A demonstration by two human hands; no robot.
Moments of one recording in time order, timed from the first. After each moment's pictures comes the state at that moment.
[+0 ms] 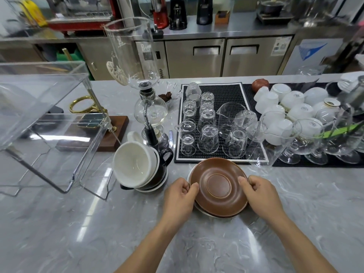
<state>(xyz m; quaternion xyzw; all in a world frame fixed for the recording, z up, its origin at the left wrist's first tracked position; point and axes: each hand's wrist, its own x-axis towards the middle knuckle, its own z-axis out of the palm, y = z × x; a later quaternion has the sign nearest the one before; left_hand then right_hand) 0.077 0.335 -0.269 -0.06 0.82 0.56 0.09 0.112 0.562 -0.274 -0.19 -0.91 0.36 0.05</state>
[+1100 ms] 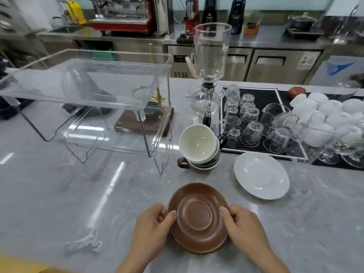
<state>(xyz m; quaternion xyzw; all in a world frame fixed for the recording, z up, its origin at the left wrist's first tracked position) 0.182 0.125 -0.254 -0.08 0.88 0.48 0.03 0.195 0.369 -0.272 -0.12 -0.92 0.36 -0.02</state>
